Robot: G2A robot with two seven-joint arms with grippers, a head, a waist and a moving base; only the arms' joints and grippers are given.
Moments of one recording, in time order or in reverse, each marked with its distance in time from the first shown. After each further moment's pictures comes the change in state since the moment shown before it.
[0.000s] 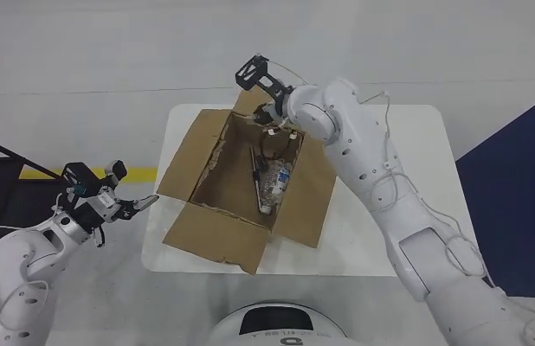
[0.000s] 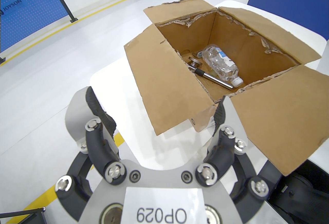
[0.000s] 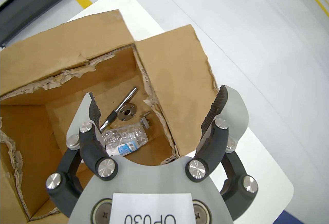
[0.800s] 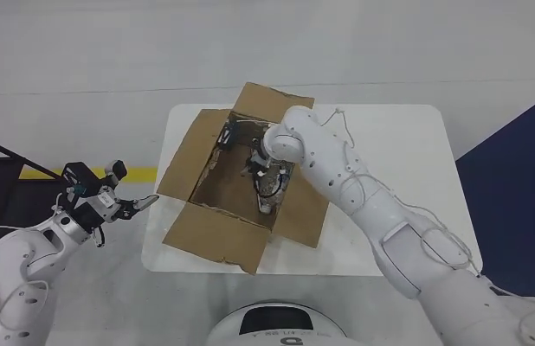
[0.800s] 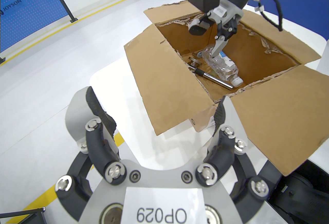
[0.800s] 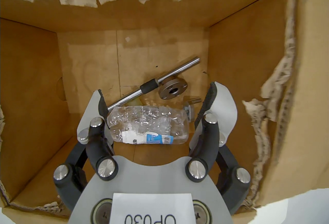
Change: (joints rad) left arm 0.000 0.000 0.000 0.000 0.000 0.000 0.000; right arm 0.024 -0.083 -0.270 0.281 0.141 -0.238 0.071
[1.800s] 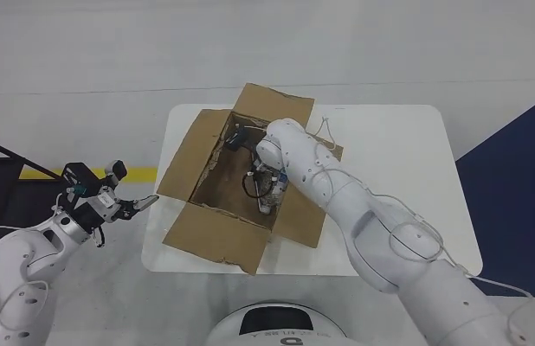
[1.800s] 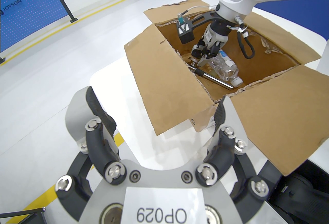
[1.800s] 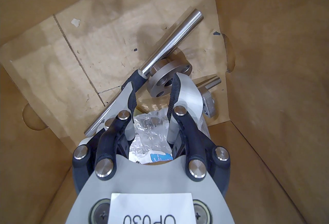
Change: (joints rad) left arm 0.000 0.000 0.000 0.000 0.000 0.000 0.000; right arm 0.102 -0.178 -0.122 0.455 0.048 0.251 -0.093
